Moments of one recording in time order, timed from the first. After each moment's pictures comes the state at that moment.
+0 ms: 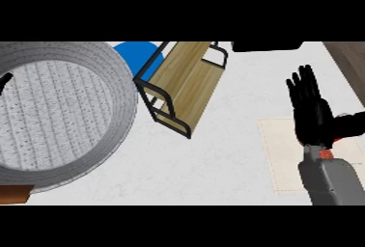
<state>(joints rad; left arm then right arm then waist) -0.09 0.62 0.00 -1.66 0.13 0.37 -0.15 -0.26 -0.20 -0.02 -1.42 -0.34 -0.20 -0.06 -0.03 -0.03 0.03</state>
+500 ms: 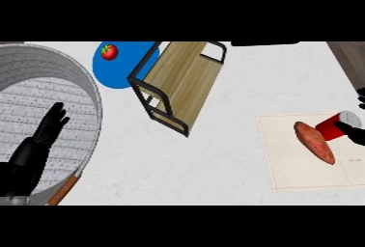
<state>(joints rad) 0.06 0.56 -0.19 -1.64 0.21 0.22 0.00 -0.15 -0.66 -0.12 -1.21 -0.15 -0.05 -0.02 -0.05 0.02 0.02</state>
